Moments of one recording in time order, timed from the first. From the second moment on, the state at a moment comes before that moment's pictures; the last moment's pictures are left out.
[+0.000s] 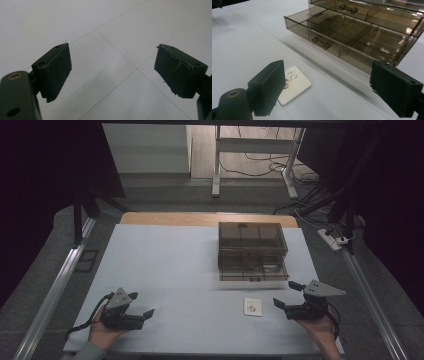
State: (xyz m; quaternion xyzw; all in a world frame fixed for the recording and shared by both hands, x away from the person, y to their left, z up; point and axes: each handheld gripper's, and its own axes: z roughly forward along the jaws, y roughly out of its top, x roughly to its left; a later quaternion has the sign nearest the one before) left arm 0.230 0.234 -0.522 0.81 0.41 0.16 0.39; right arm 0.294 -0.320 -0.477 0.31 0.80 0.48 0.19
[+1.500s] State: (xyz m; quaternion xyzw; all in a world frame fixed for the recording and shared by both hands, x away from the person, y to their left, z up) left arm 0.231 0.233 -0.523 0.81 0.41 0.16 0.39; right arm 0.319 -0.264 -0.442 0.22 0.86 0.44 0.15
